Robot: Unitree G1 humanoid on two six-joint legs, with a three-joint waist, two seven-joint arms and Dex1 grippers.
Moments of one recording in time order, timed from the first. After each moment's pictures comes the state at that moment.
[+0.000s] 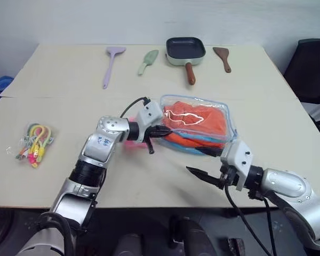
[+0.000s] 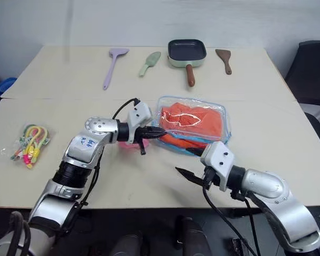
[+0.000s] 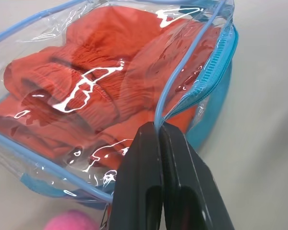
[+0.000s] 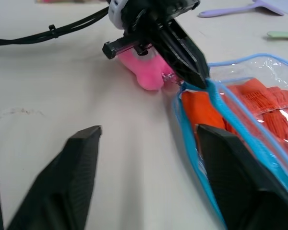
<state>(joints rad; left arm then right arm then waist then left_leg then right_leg) -0.76 0.34 -0.21 0.04 -0.08 0.68 -0.85 -0.07 -0.71 0.03 -0.68 0.43 0.52 0.68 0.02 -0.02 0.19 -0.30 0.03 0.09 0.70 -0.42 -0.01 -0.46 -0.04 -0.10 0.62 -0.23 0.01</state>
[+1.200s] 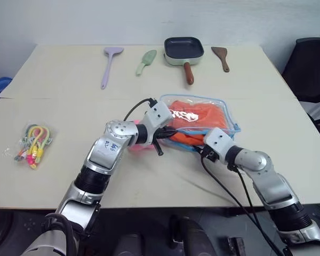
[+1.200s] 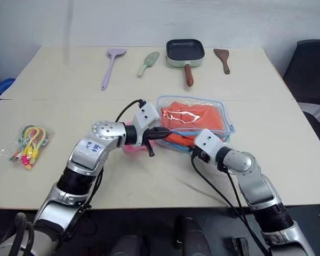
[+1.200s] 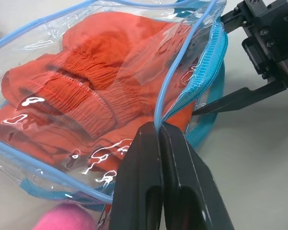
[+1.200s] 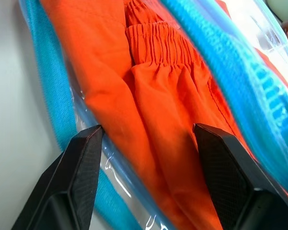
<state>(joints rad) -0.73 0.32 -0.26 -0.08 -0.08 0.76 -0.73 -0.34 -0.59 0.19 -0.15 -0.04 0.37 0.57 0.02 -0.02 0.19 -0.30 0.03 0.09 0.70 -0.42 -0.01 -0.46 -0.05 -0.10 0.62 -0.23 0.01</state>
